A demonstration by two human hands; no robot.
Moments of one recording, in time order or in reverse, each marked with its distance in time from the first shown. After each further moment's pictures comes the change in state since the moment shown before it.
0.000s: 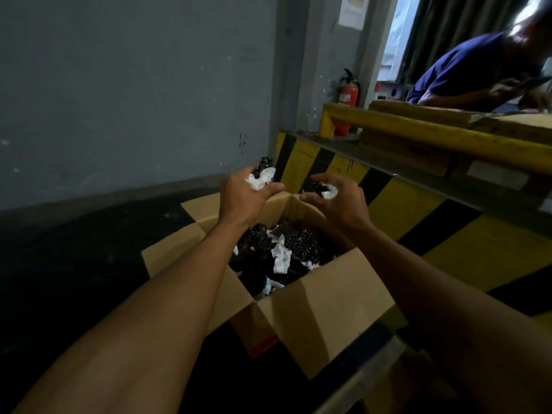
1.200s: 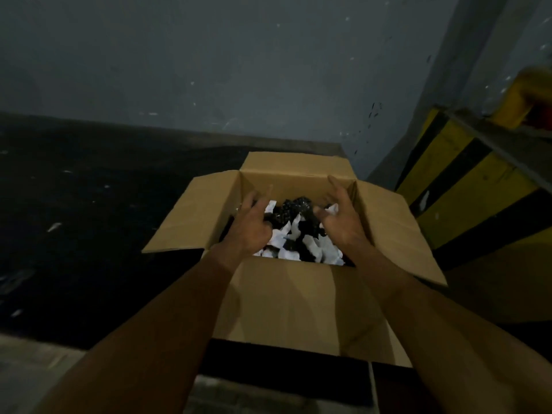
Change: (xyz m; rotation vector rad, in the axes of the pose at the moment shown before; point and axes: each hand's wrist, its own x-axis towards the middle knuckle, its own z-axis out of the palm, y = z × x) left_hand -0.085 -0.015 0.133 0.589 0.054 -0.571; right_hand 0.064 0.173 0.067 0.609 -0.689 -0.002
